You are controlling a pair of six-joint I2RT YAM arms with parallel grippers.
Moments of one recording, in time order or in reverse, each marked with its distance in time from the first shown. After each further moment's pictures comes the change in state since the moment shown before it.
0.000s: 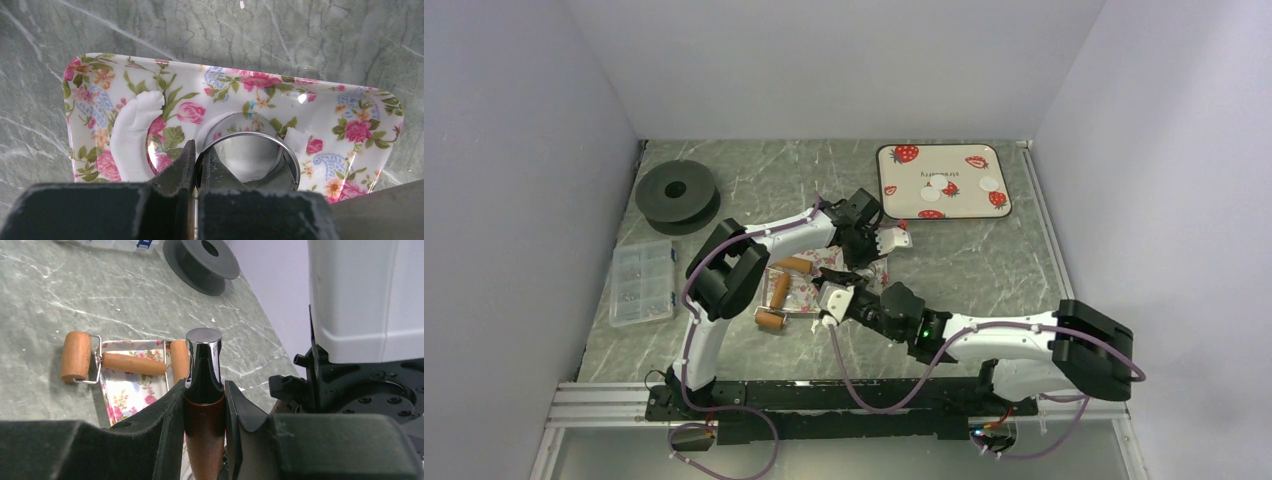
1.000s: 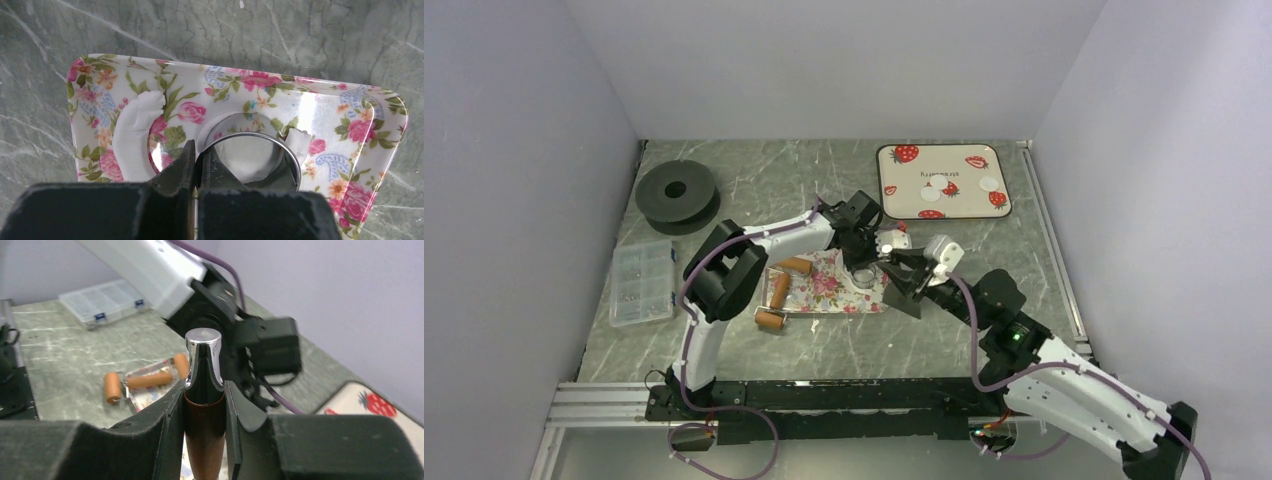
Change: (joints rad) left arm -0.005 -0.024 -0.043 0.048 -0.016 0.020; right arm -0.371 -0.686 -0.006 -0.557 -0.244 0.483
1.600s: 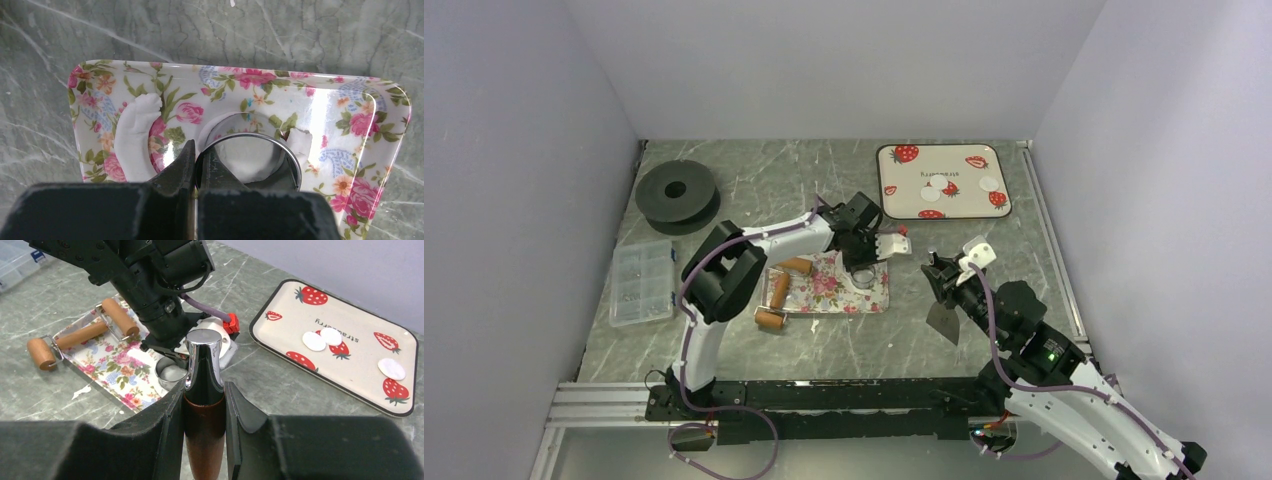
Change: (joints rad) left arm -0.002 -0.008 -0.016 0.010 0.006 0.058; right arm -0.032 -0.192 0.042 -0.439 0.310 0.077
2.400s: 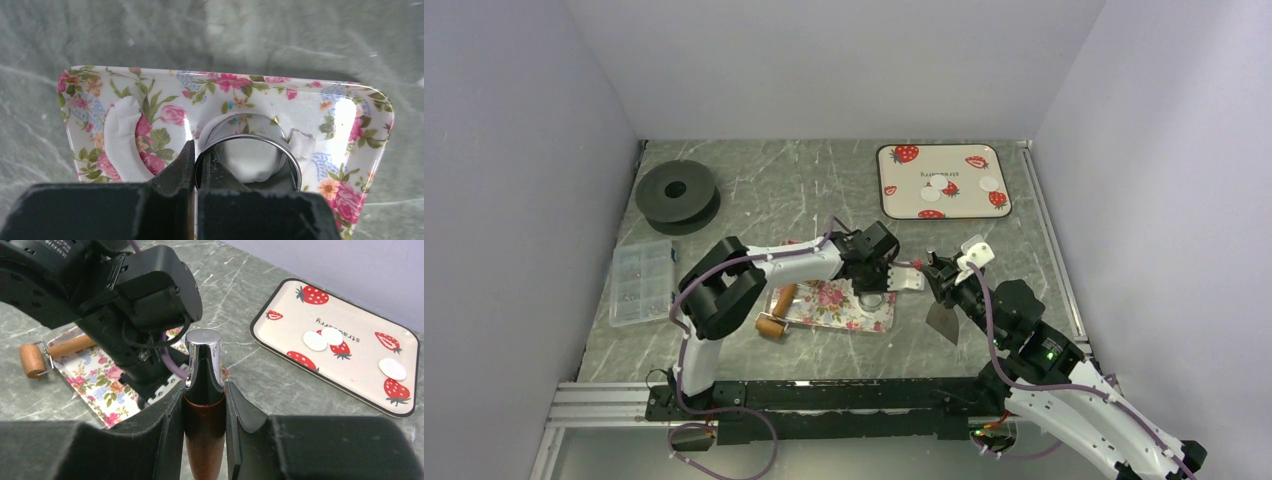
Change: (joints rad) left arm -0.152 -0.080 -0.114 0.039 -0.102 0.016; right arm 0.000 0.013 0.000 0.005 -0.002 0.000
